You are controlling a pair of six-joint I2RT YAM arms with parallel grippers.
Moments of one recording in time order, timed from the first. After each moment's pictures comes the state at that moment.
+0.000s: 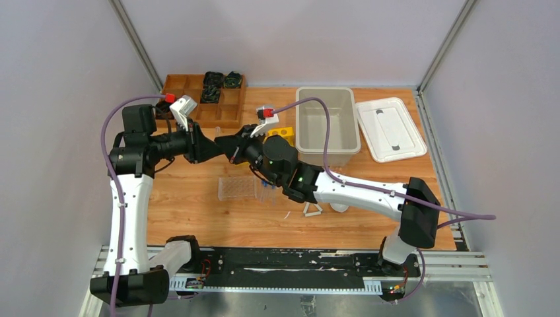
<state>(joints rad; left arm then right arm) 0.10 1.03 1.29 -0.95 0.99 0.12 1.19 1.63 1.35 0.39 0.34 0.65</state>
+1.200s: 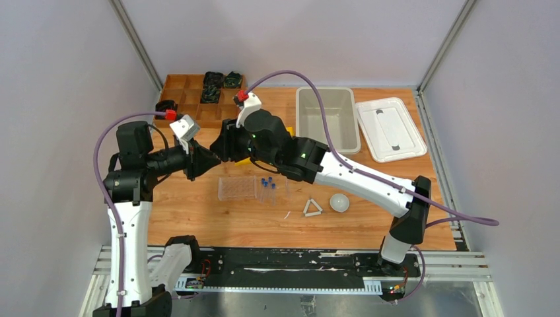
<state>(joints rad) 0.10 0.86 1.21 -0.96 0.98 0.38 1.16 1.70 1.79 -0.32 0.17 0.58</state>
